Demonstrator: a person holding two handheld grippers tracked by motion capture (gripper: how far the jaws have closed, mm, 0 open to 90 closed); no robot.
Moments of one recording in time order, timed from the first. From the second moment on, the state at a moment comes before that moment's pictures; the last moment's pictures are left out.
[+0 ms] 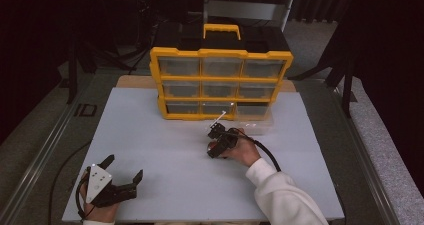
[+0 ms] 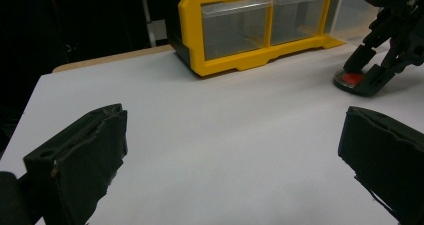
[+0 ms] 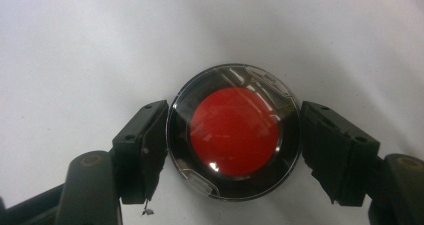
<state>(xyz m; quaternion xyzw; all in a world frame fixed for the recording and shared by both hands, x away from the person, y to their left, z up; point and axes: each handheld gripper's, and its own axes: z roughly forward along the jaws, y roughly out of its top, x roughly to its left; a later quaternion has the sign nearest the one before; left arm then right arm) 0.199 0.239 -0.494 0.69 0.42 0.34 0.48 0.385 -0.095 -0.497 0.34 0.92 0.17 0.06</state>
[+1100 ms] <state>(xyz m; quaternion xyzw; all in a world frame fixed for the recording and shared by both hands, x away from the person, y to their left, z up) 0.199 0.239 -0.494 0.69 0.42 0.34 0.48 0.380 -0.094 -0.454 0.28 0.93 0.20 0.10</state>
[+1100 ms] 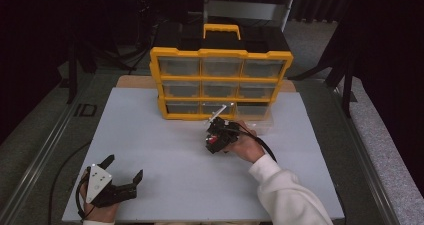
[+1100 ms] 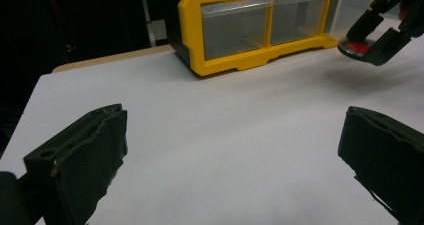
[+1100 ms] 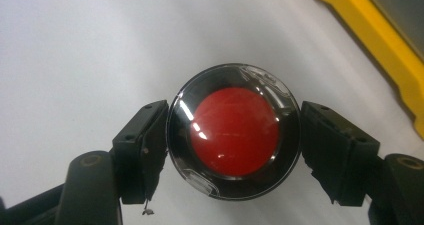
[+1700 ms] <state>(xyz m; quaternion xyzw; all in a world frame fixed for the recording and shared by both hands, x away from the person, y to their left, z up) 0.199 0.239 -0.494 0.69 0.42 0.34 0.48 0.385 -0.096 -0.426 0.29 0.92 0.22 0.11</state>
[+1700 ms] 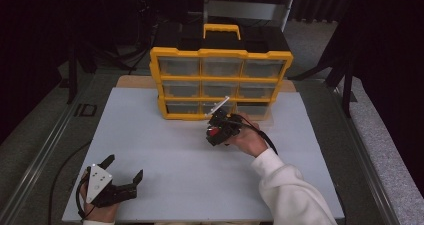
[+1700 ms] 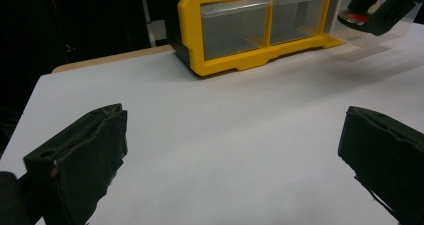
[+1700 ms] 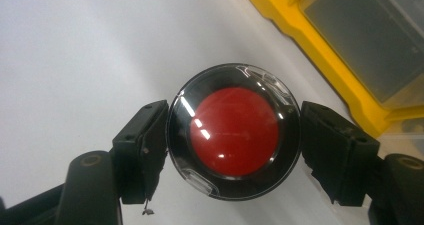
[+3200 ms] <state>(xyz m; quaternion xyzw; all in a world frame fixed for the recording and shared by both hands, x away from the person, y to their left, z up) 0.198 0.238 -0.494 0.69 0.42 0.34 0.48 0.413 -0.121 -0.381 0.34 0.89 0.25 0.15</state>
